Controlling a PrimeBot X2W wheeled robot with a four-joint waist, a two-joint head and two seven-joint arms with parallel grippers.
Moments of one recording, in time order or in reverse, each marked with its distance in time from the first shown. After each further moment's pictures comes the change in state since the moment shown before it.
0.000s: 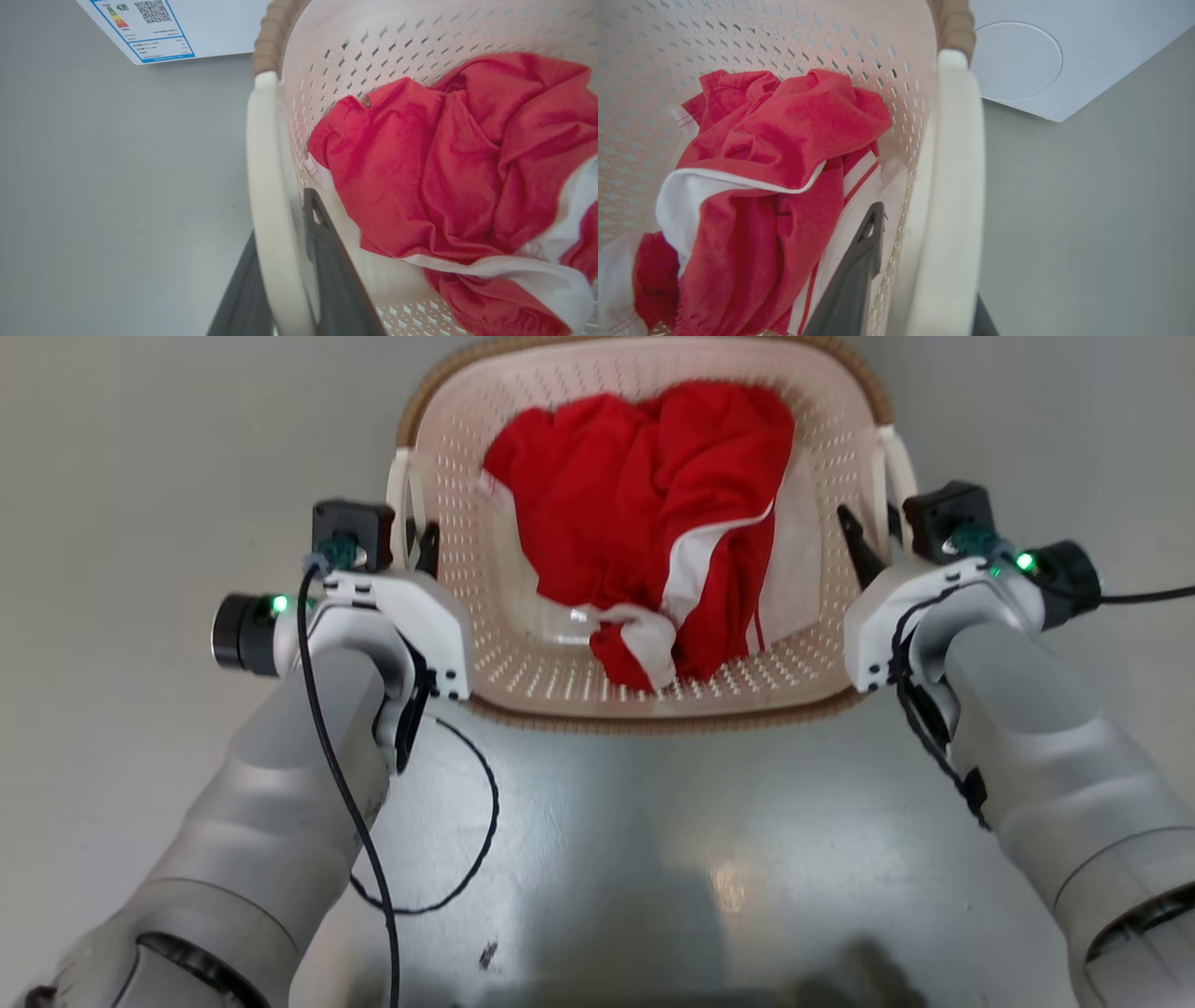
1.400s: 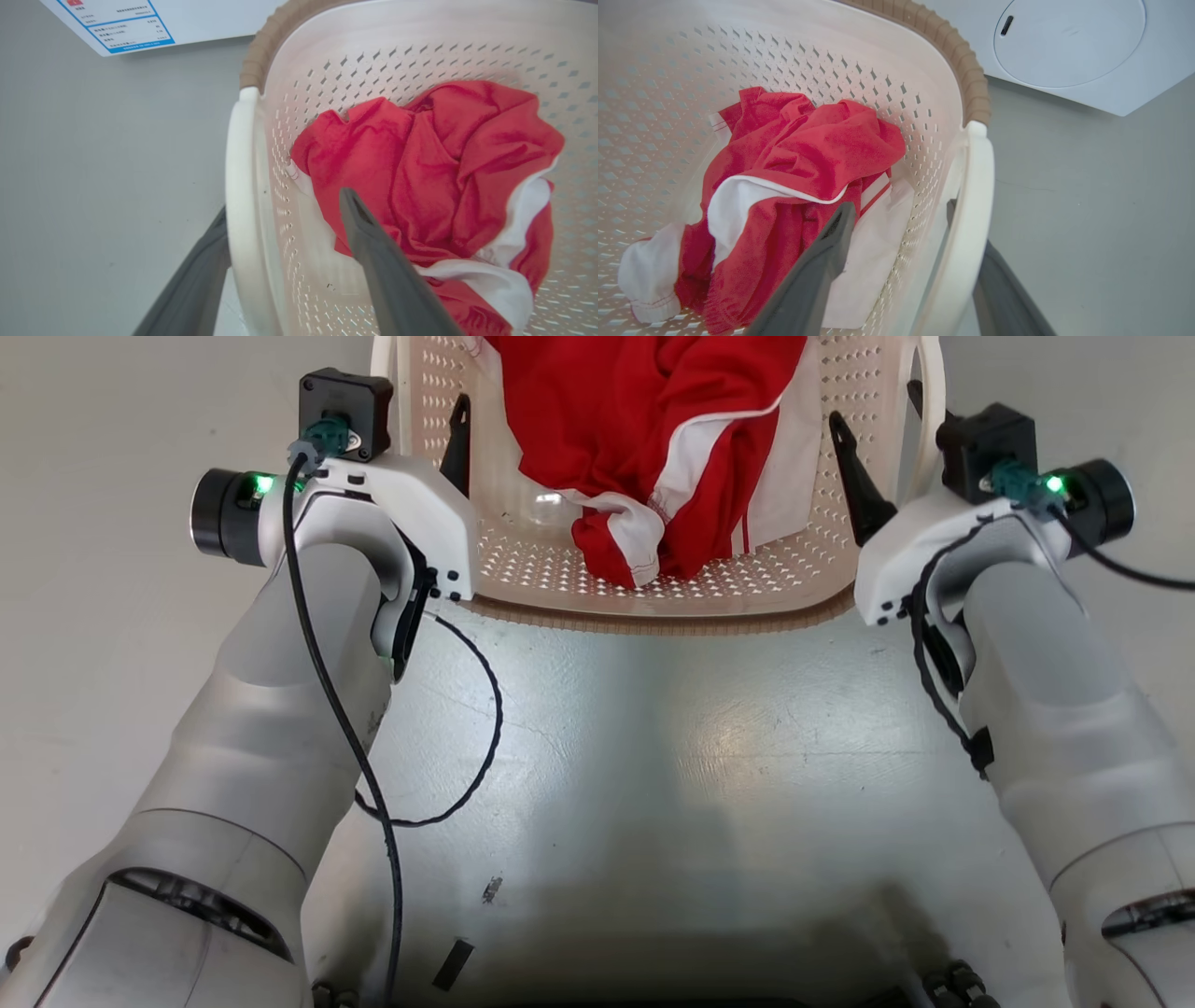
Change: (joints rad) left arm -0.143 -0.043 0.197 0.030 0.227 -0.037 -0.009; right arm 0.003 0.010 -0.386 -0.196 -0.356 0.019 -0.007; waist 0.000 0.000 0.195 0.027
